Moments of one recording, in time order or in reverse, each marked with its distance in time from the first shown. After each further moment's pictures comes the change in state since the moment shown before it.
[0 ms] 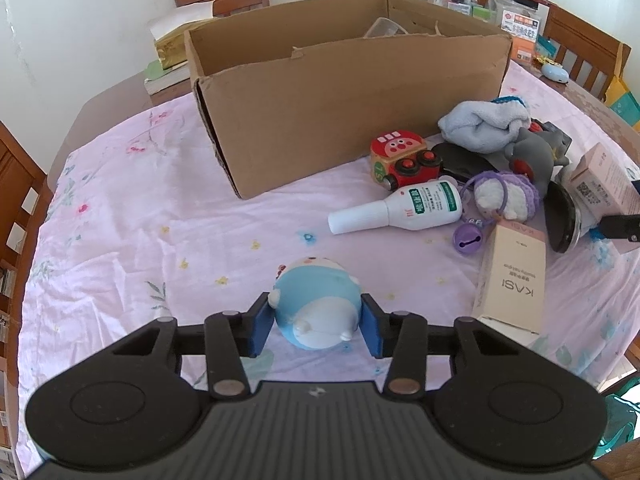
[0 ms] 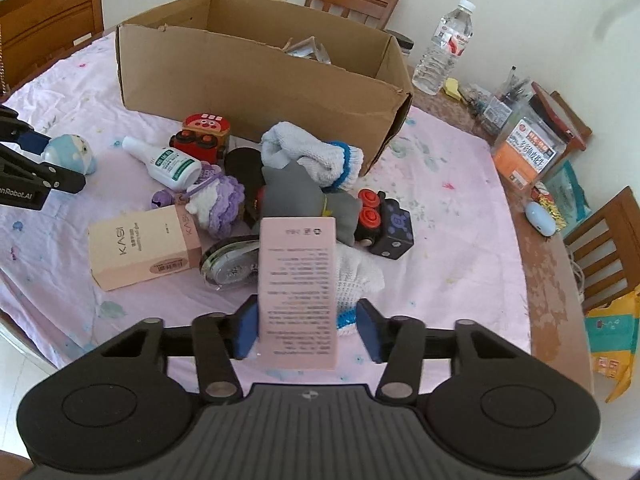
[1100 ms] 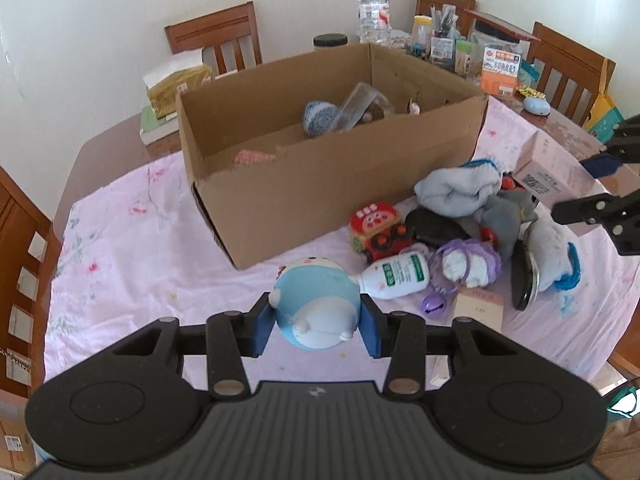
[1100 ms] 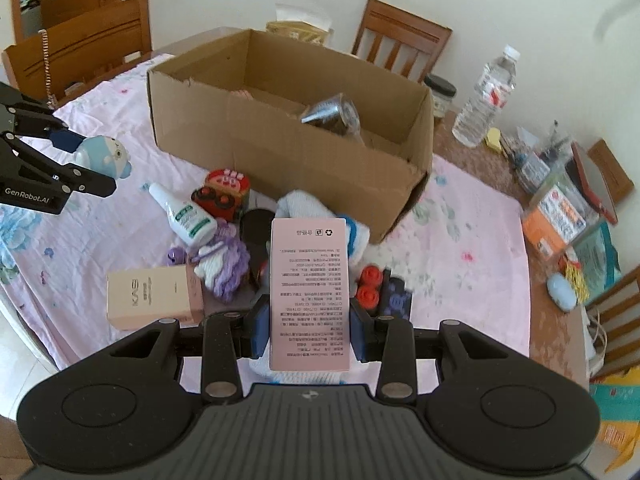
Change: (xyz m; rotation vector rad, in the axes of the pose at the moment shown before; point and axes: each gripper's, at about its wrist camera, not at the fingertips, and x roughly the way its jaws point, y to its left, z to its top) left arm -0.037 -0.008 0.043 0.032 -0.069 -0.016; right arm -0.013 -0.030 0.048 -0.139 -0.082 0.140
